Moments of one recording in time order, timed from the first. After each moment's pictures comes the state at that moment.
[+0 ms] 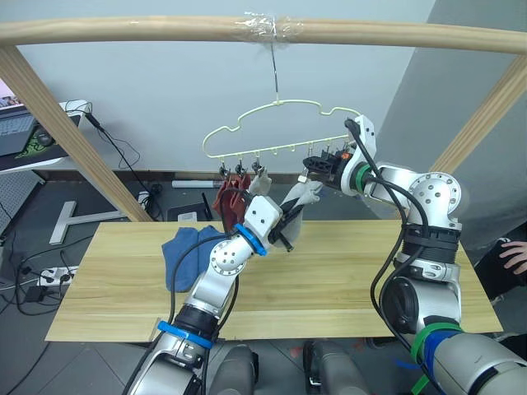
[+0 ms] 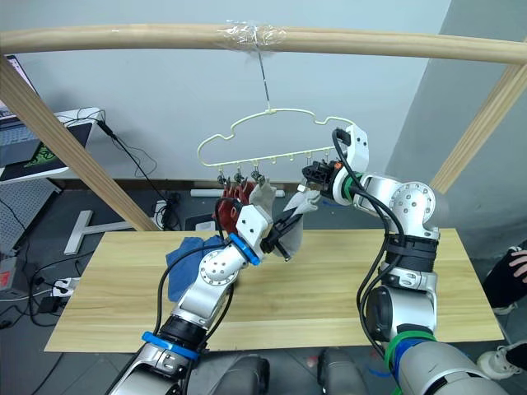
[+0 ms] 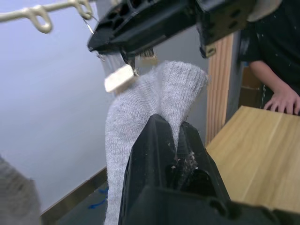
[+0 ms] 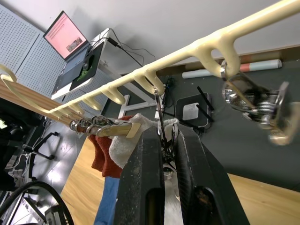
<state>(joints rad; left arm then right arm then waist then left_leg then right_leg) -0.42 0.16 -0.24 0.24 0.11 -0.31 -0.45 -0.93 -0.10 -0.40 0.08 0.65 1.33 0.11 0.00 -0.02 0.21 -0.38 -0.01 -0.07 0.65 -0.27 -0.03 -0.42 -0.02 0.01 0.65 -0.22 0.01</state>
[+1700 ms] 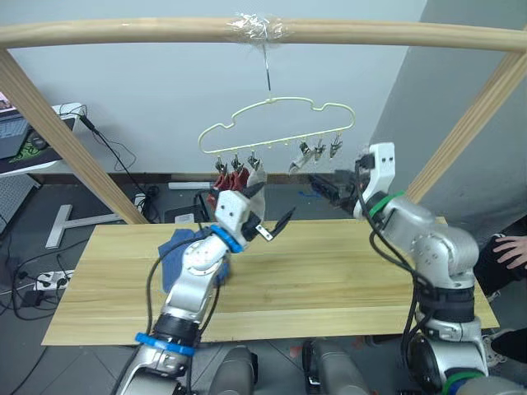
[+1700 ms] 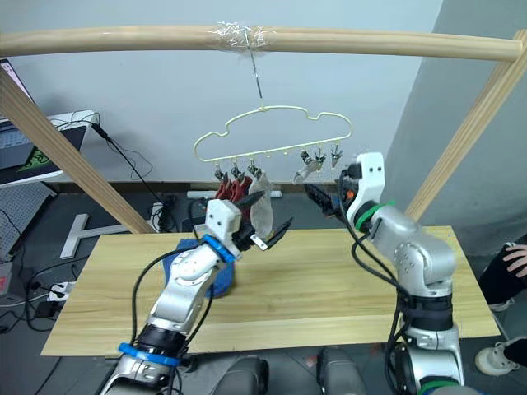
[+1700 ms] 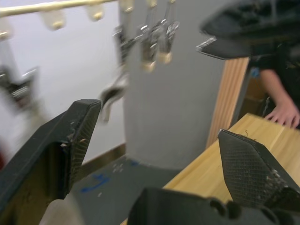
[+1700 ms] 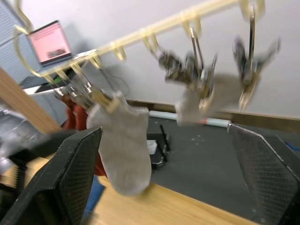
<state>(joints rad) -0.31 0.27 -0.13 0.08 -0.05 -0.14 -0.52 -0.52 -0.23 -0.10 -0.26 0.54 0.90 0.24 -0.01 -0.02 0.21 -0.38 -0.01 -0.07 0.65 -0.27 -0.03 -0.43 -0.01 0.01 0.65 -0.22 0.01</state>
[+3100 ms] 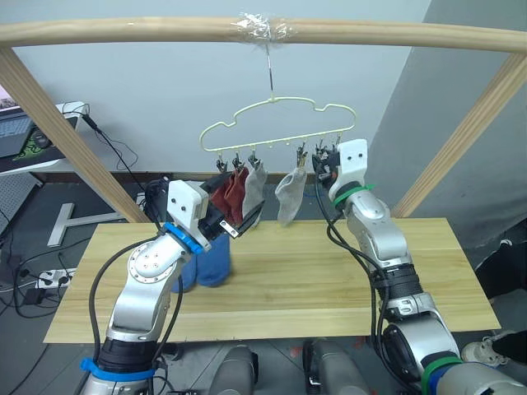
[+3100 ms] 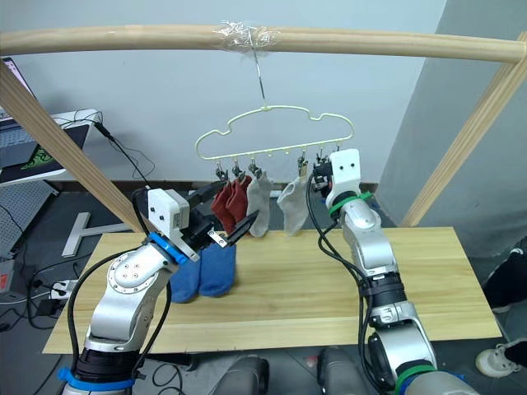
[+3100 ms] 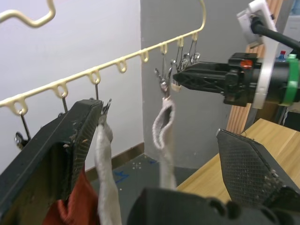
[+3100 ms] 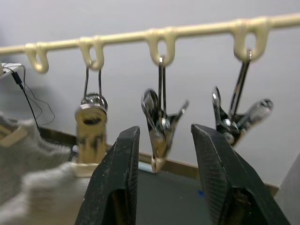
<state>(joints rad) -0.20 0.41 0.01 -0.31 -0.18 0.11 -0.55 -0.68 -0.09 0.03 0.26 0.10 0.22 0.14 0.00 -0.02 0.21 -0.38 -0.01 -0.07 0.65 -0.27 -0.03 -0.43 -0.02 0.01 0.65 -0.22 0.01</state>
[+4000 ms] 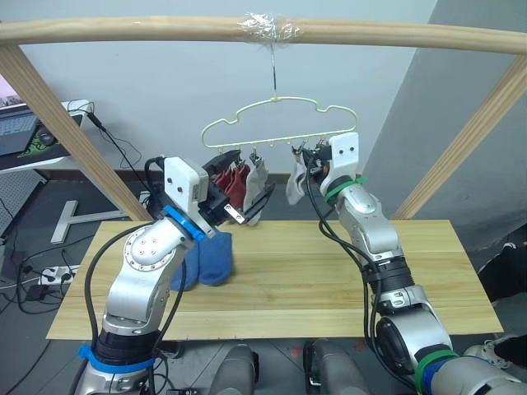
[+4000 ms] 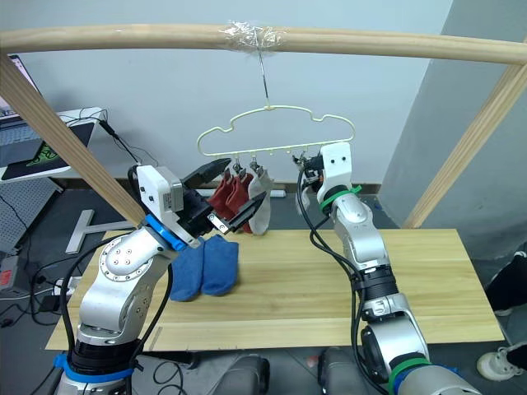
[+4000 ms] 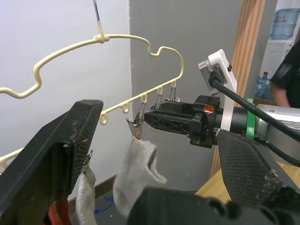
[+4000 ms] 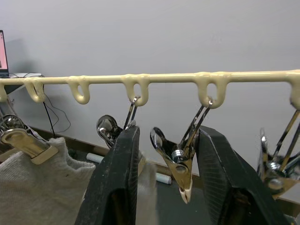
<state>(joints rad) -0.29 0.42 0.01 -0.43 -0.27 0.25 -0.53 -0.73 -0.06 0.03 0.31 0.10 0.20 0.16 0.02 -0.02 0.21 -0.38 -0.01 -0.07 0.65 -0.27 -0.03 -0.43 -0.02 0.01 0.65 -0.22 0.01</state>
